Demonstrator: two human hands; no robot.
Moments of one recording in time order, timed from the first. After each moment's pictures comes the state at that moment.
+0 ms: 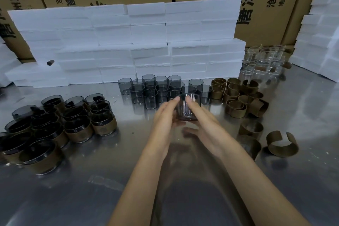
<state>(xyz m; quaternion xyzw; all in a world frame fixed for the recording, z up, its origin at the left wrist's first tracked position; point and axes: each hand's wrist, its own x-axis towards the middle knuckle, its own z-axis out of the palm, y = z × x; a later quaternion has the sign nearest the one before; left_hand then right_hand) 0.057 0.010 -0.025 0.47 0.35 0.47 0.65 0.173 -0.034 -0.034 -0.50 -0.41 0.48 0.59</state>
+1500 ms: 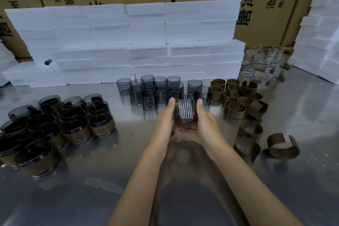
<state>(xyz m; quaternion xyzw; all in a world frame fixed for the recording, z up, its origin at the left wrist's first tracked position) 0.059 0.013 -0.033 0.52 0.37 0.42 0.64 0.170 -0.025 -0.041 -0.56 -0.35 0.42 0.63</state>
